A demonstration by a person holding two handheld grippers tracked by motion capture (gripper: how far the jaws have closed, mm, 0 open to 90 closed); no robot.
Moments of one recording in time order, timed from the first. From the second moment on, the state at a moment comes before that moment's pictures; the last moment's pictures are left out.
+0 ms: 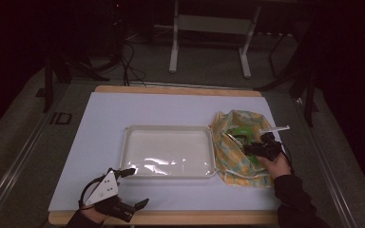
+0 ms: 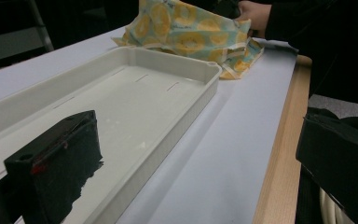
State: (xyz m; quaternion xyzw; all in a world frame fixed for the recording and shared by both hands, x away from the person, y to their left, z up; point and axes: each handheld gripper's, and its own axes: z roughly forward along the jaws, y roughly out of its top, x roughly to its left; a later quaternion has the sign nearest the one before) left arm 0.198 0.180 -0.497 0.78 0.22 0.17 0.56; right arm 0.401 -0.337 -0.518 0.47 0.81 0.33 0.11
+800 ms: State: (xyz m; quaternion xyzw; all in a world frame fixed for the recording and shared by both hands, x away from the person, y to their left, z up) left arm 0.198 0.180 -0.497 0.78 0.22 0.17 0.56; right arm 0.382 -0.336 -0.489 0.48 0.78 0.37 0.17
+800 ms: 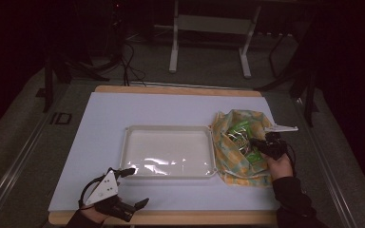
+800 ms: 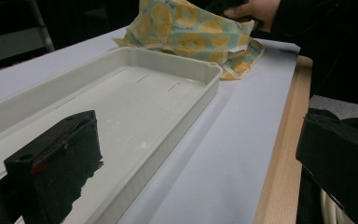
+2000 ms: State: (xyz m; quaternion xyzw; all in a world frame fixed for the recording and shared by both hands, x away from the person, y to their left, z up) left arm 0.199 0.179 -0.497 0.78 0.22 0.17 0.56; right arm 0.347 -0.361 -0.446 0.51 0.71 0.43 0.22
